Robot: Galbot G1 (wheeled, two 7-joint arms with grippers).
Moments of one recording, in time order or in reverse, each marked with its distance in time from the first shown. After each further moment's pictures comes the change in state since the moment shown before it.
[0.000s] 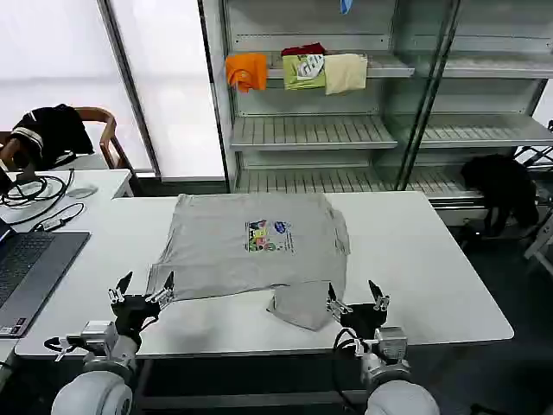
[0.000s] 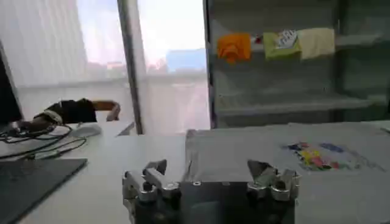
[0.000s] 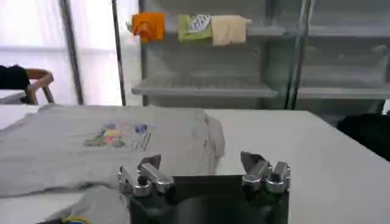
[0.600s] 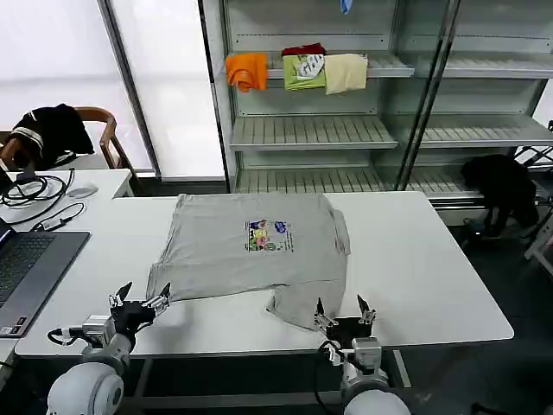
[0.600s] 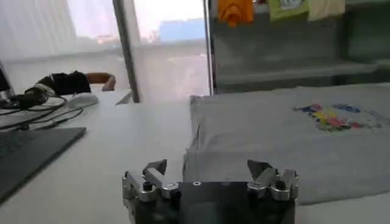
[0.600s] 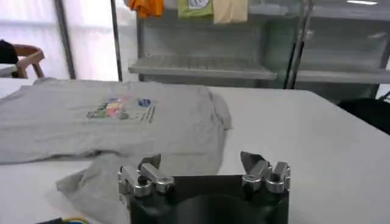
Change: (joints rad) left arm -0.036 0.082 -0.002 0.136 -0.067 0.030 0.031; right arm 0.006 0.032 -0.099 -0.077 -0.034 -0.003 0.079
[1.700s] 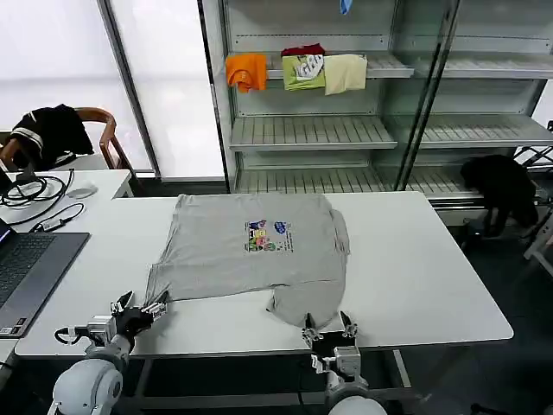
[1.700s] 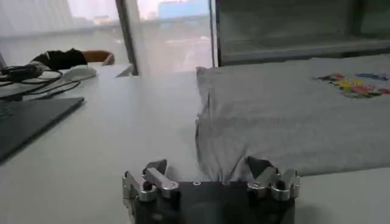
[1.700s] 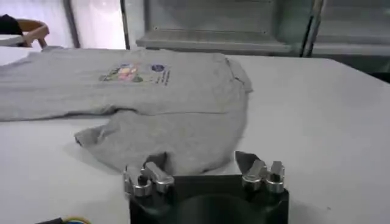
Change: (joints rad) left arm -0.027 0.026 0.022 0.108 -0.016 -0.014 0.012; right arm 0.012 0.013 -0.016 -0.077 0.047 0.005 -0.008
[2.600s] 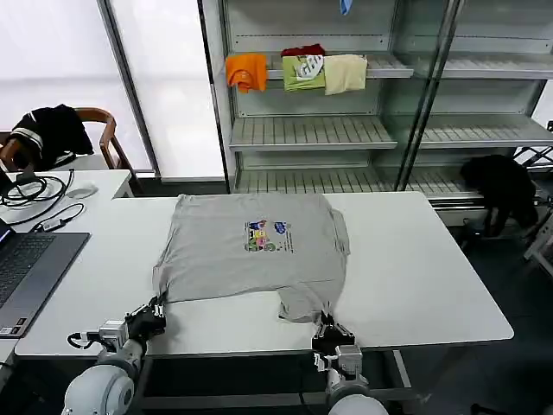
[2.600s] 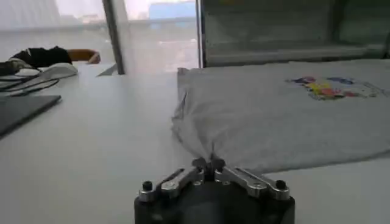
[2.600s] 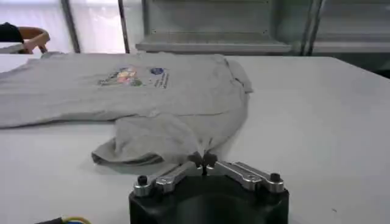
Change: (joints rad) left arm 0.037 -0.043 0.022 -0.064 -0.010 -0.021 -0.007; right arm -0.014 0.004 0.039 0.019 -0.012 0.033 -0.046
